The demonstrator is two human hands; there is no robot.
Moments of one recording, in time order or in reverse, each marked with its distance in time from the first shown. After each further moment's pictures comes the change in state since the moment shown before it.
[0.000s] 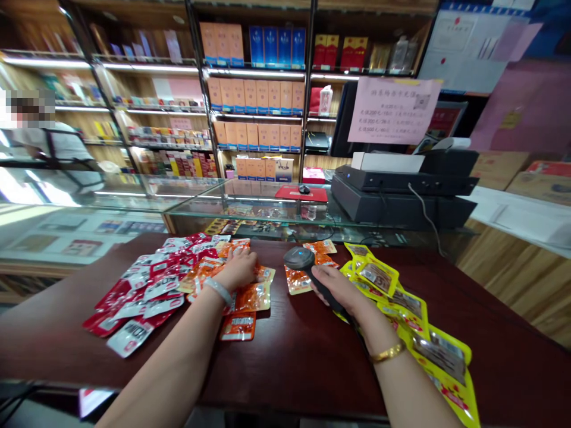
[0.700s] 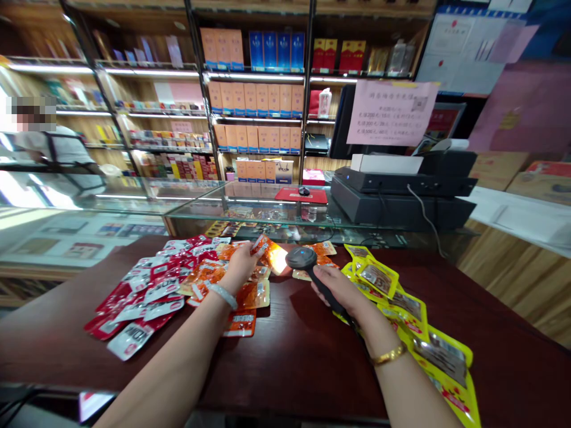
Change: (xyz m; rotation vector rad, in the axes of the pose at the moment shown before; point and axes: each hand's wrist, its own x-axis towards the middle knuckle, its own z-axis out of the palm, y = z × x) left_hand 0.023 0.006 0.007 -0.598 0.314 -0.206; right_hand 0.001 -0.001 -0.004 0.017 0.007 -0.021
